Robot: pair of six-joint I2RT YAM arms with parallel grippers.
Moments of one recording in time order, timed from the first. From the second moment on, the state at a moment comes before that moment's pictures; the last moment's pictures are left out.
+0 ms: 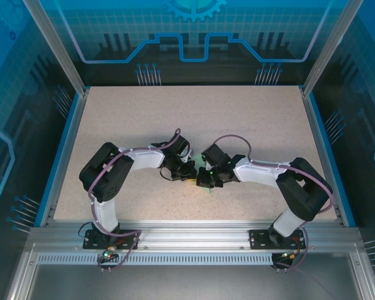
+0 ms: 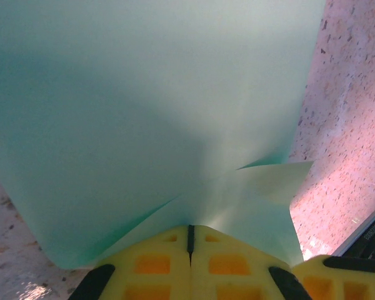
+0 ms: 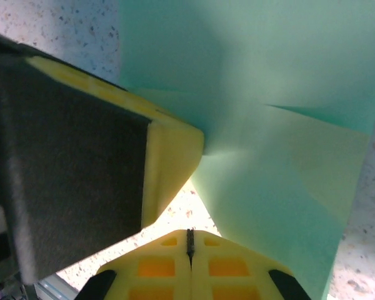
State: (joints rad) left arm -0.61 1.88 1.02 -0.34 0.53 -0.69; right arm 0.75 1.63 0.84 -0.33 -0.31 0.85
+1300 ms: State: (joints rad) left arm -0.61 1.88 1.03 -0.34 0.53 -0.68; right arm 0.77 1.64 0.83 -0.40 -0.25 0.86
